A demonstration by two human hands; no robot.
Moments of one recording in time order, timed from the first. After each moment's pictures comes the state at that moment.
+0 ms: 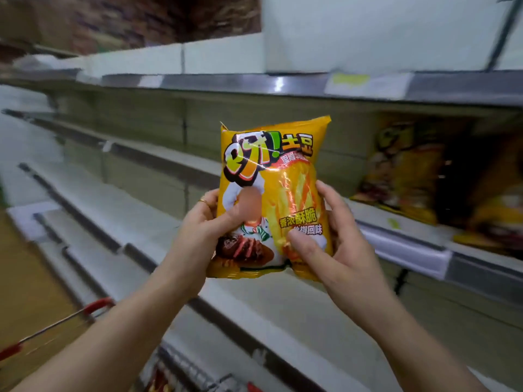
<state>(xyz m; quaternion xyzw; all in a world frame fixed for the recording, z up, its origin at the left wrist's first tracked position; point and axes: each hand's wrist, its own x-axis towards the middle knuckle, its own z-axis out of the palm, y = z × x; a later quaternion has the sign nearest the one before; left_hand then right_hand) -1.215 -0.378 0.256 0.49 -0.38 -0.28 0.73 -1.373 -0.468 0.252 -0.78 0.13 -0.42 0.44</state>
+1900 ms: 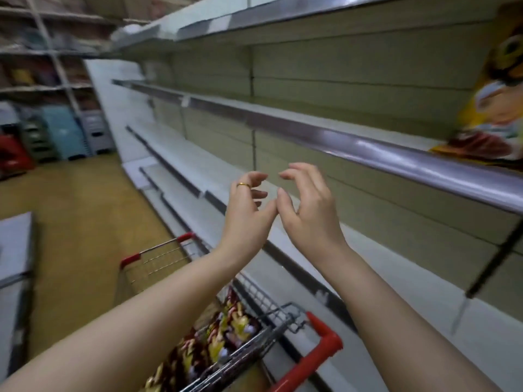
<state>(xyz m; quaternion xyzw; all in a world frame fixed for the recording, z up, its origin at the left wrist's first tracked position) -1.213 -0.347 0.187 0.71 -0.32 -0.02 0.63 -1.270 -0.436 0.187 -0.85 0.07 -0.47 0.25</state>
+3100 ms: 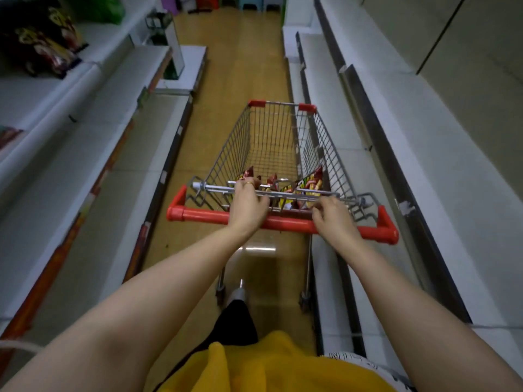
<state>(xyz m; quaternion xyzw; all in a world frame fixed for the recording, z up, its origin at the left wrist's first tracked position) -1.323 -0.225 -0.037 0.90 0.10 -0.01 0.43 -1.330 -0.401 -0.042 -0.97 -0.02 0.03 0.22</state>
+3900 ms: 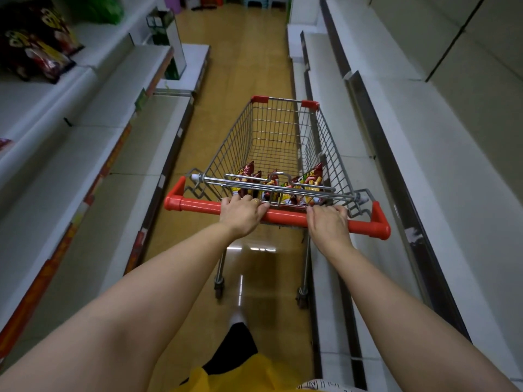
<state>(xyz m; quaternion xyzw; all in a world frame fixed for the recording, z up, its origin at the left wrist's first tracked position) -1.254 -0.209 -0.049 0.98 -0.05 -0.15 0.11 -1.263 -0.401 -0.068 -0.99 -0.05 -0.01 0.09</state>
